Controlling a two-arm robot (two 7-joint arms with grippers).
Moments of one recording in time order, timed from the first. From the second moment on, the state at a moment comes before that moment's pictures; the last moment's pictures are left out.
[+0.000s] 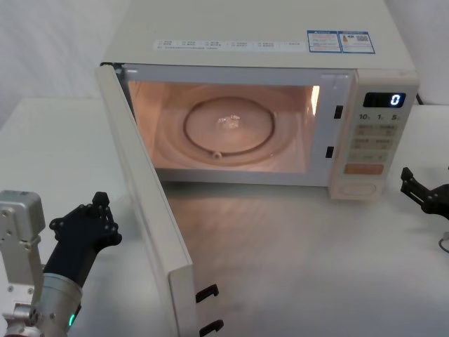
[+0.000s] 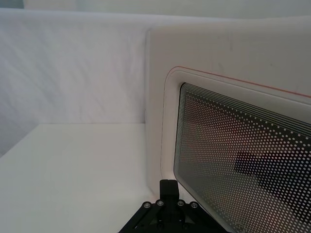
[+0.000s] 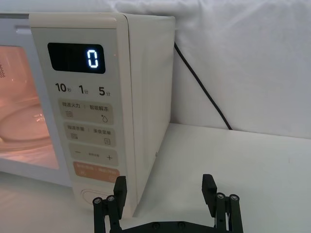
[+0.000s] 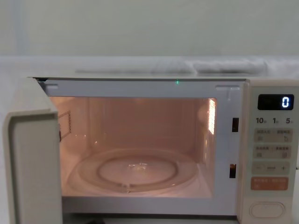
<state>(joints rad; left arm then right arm) 0.27 0.24 0.04 -1.85 -0.25 -0.02 -0.02 -0.03 0.22 0.01 -1.69 0.19 0.12 0.23</state>
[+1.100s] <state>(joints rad) 0.35 0.23 -0.07 -1.93 -0.31 -0.04 -0.15 -0.03 0.22 0.01 -1.69 0.19 0.12 0.23</state>
